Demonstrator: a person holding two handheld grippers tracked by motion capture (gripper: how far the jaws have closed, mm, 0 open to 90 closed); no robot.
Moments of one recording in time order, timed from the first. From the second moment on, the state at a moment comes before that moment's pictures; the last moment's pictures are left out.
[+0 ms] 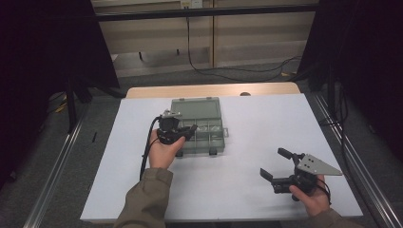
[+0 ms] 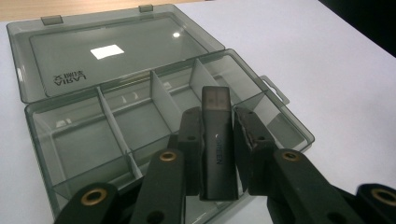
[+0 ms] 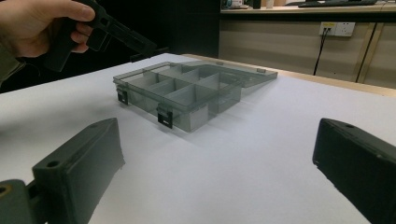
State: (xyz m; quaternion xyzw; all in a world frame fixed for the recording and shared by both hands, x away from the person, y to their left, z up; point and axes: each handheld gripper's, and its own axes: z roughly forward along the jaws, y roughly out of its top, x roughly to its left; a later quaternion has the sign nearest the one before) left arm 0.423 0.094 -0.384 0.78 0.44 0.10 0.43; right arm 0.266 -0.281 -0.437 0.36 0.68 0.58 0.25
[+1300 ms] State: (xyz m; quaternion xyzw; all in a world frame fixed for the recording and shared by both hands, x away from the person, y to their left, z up) left arm 0.453 0.098 -0.390 0.76 0.48 0.11 0.41; right arm 0.266 -0.281 -0.437 0.36 0.68 0.59 0.25
